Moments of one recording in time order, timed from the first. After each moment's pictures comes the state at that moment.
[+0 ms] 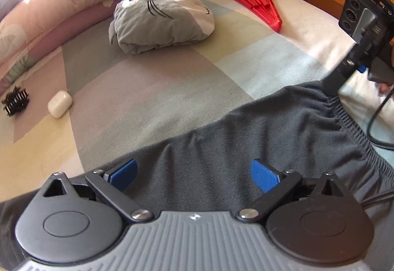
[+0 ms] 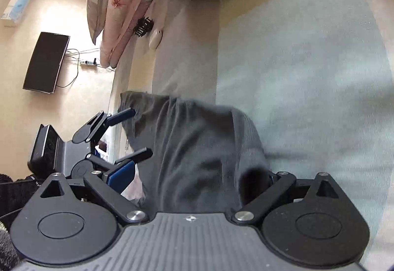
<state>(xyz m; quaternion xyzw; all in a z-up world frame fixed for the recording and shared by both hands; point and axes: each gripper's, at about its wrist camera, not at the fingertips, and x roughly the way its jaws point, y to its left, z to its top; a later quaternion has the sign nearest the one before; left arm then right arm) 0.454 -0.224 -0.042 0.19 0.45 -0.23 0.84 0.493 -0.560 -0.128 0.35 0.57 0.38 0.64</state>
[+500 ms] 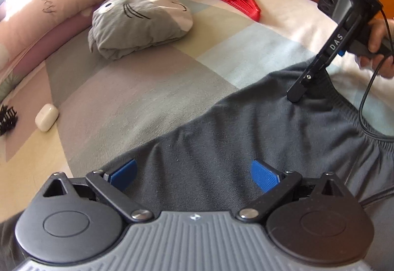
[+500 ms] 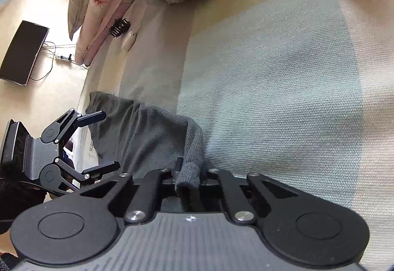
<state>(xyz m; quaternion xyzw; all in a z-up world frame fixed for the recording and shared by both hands) 0.451 -0.230 -0.053 0.23 0.43 -0.28 0.83 0.499 -0.556 -0.130 0.27 0.57 0.32 0.71</state>
